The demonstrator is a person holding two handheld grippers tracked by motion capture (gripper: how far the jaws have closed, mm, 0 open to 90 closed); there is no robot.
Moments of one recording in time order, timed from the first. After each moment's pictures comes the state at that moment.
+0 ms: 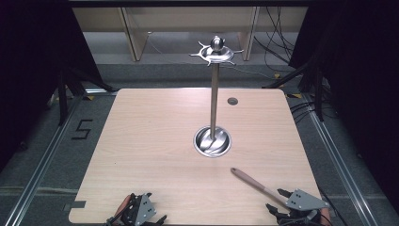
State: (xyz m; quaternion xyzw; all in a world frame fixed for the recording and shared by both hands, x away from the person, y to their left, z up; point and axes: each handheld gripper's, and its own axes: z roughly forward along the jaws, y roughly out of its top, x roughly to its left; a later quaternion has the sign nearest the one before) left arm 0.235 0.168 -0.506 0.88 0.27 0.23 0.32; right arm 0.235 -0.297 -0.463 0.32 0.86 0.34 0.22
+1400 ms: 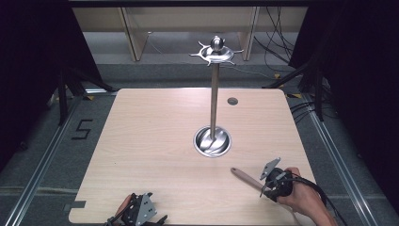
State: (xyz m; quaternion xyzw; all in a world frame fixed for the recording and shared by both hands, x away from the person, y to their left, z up) left arm 0.235 0.166 -0.507 0.88 0.27 0.23 0.32; right arm 0.329 -0.261 -0.459 0.27 0.96 0.09 0.08
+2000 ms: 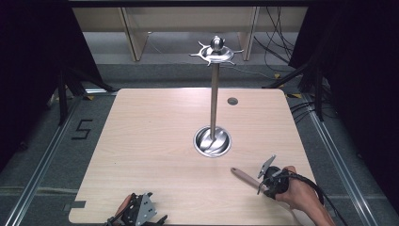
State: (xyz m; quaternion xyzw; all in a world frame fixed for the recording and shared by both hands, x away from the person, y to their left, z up) left arm 0.235 0.166 -0.506 0.88 0.26 0.23 0.32; right arm 0.341 -0.259 -0.469 0.28 0.96 0.06 0.05
